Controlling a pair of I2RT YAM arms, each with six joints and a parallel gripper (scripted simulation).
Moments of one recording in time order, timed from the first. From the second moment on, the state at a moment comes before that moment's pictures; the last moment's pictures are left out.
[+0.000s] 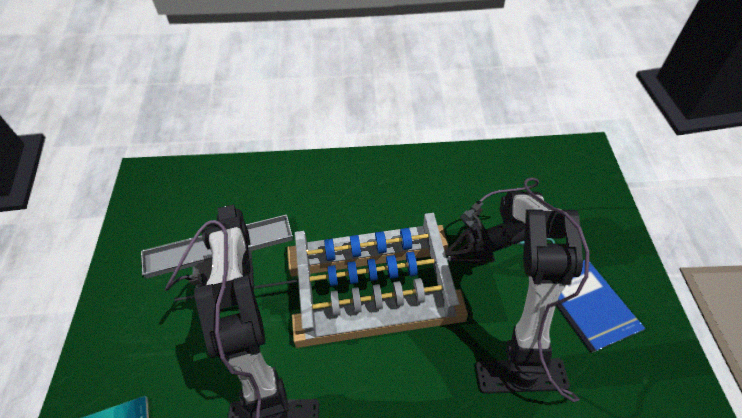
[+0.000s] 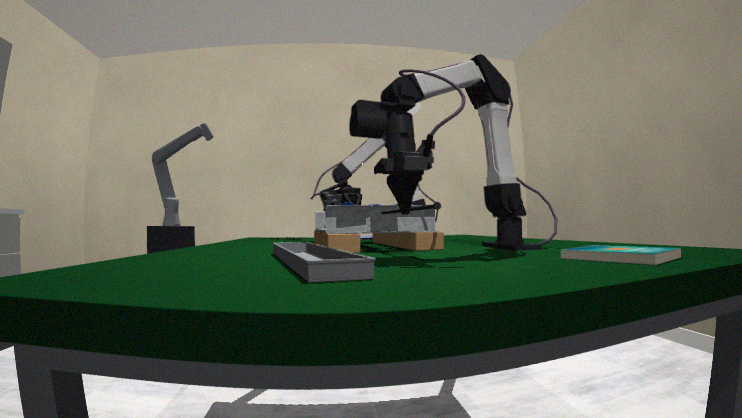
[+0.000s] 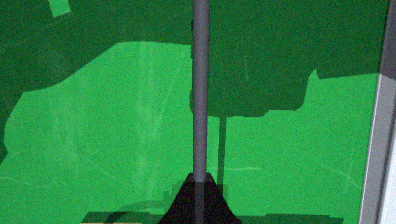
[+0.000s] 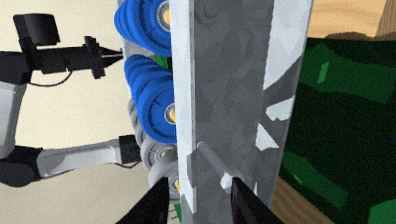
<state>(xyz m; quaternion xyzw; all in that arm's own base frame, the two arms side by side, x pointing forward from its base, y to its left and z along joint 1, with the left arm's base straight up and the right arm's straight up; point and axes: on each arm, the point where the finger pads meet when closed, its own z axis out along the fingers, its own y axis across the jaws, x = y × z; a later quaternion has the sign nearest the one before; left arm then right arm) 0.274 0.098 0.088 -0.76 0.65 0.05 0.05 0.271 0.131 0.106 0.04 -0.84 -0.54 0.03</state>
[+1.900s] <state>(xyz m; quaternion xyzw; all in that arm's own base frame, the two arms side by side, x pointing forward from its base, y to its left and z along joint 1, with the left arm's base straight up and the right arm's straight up) 0.273 0.111 0.088 -0.76 0.65 0.05 0.05 0.269 0.145 0.106 0.04 -0.84 -0.54 0.03</state>
